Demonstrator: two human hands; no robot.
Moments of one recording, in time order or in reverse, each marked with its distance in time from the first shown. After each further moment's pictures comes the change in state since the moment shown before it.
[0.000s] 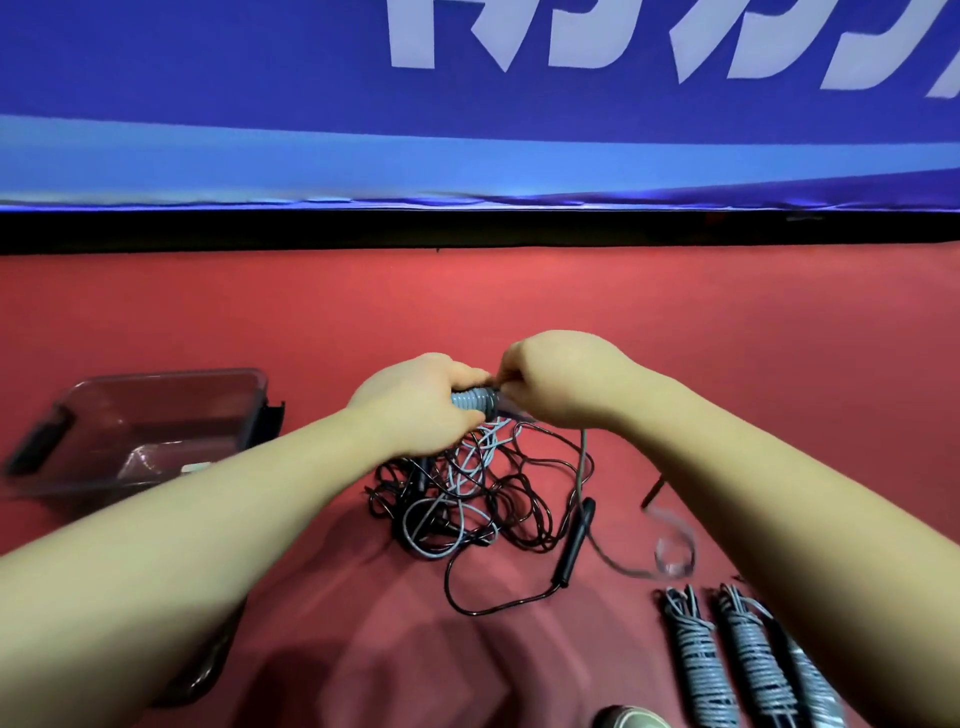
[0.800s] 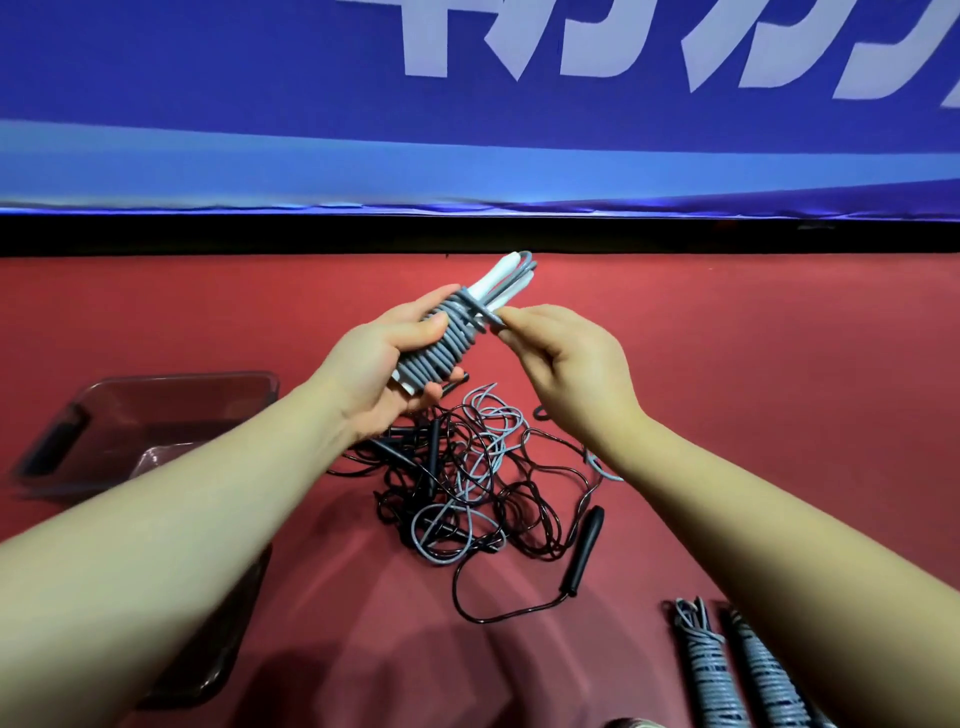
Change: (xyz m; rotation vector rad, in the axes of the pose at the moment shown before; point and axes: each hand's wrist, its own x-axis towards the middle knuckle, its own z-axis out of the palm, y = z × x) left_hand 0.002 -0.023 -0.023 -1.506 0.024 -0.112; right_hand 0.009 0.004 0.034 0.484 0.803 -0.125
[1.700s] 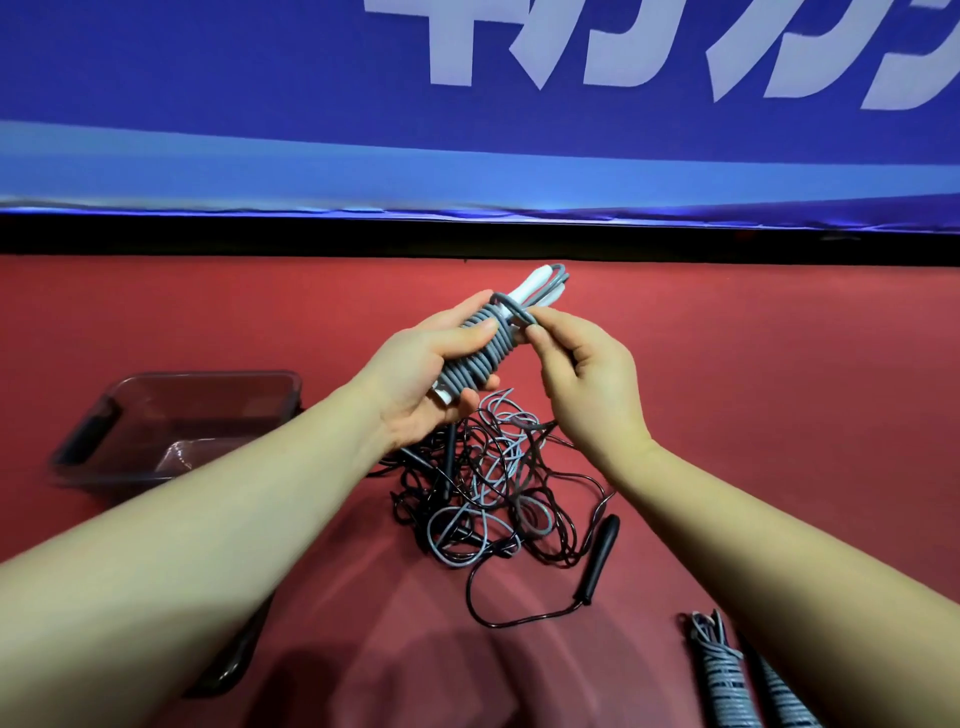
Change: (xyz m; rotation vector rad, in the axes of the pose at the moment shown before) left_hand -0.006 0.001 0.013 -0.078 -0.014 -0.034; right_hand -0.005 -0.016 0.009 0.316 0.073 0.227
